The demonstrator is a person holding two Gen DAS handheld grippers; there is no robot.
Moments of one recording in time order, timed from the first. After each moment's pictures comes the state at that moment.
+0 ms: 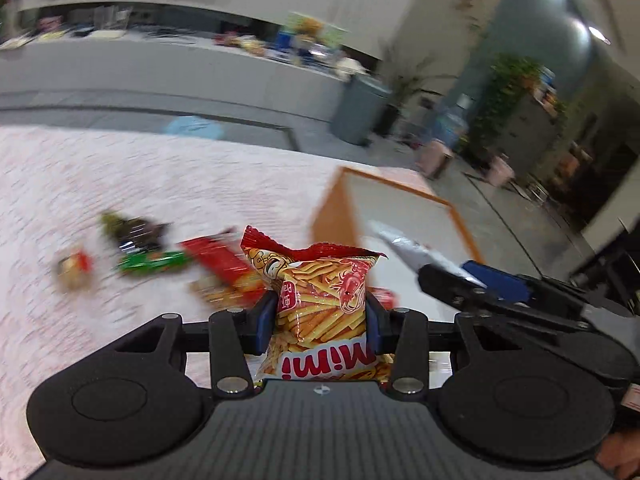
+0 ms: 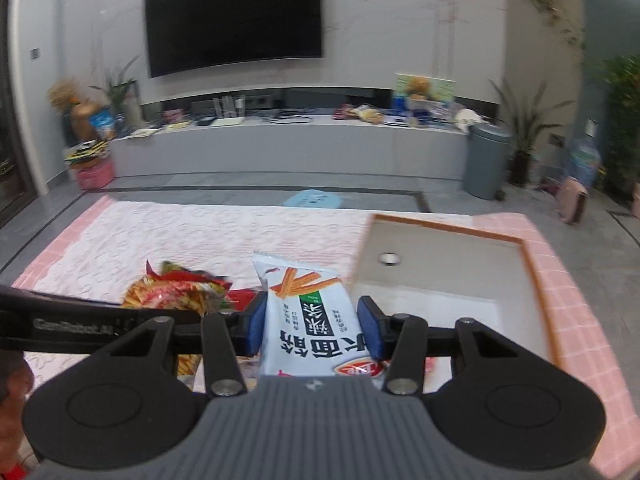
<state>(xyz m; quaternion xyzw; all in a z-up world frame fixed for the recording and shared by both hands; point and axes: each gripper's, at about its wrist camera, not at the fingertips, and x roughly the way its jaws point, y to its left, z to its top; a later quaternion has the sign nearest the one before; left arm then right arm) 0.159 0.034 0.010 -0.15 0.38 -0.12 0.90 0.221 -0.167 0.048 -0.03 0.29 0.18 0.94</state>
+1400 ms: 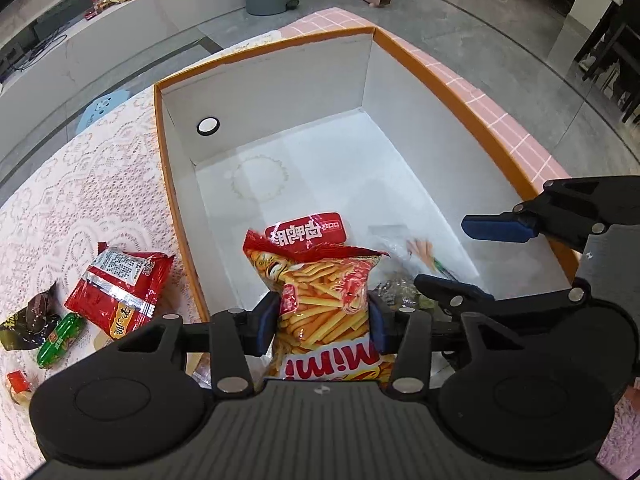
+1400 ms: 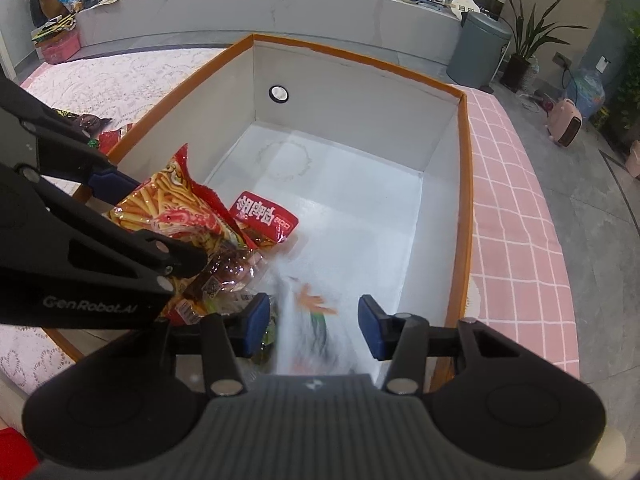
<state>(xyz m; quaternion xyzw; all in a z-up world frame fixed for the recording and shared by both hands) 0.265 -0.118 -0.058 0.11 0.53 -0.18 0.82 0.301 -0.261 -0.036 -0.12 0.47 0.16 0.86</state>
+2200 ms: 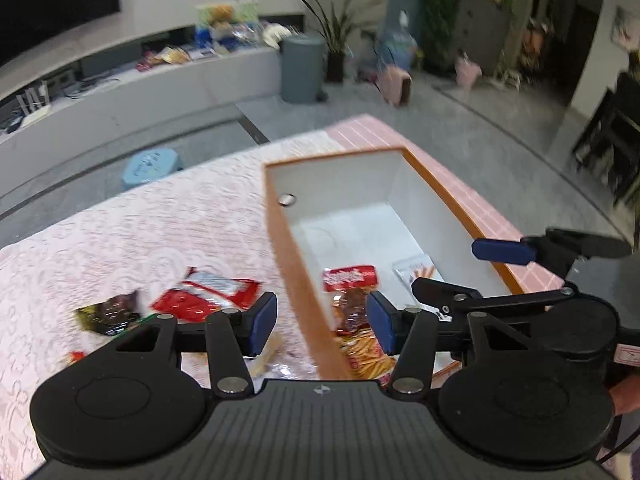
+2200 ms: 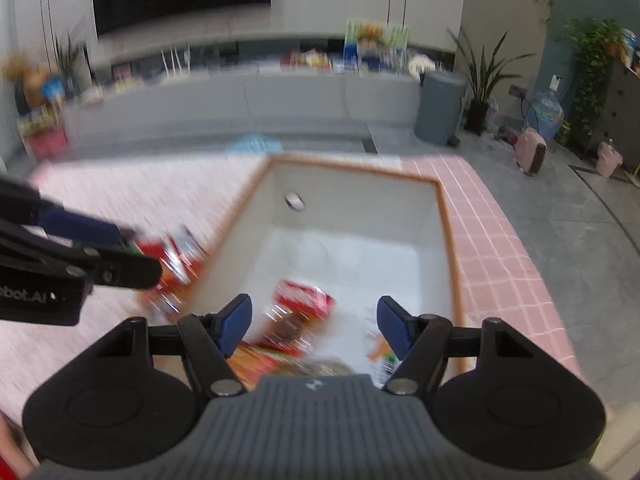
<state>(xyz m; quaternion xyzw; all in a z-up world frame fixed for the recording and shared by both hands) 0.188 -0.024 0.034 0.03 0.41 -0.16 0.90 0.243 -0.230 0.037 -0.03 0.36 0.12 0.93</state>
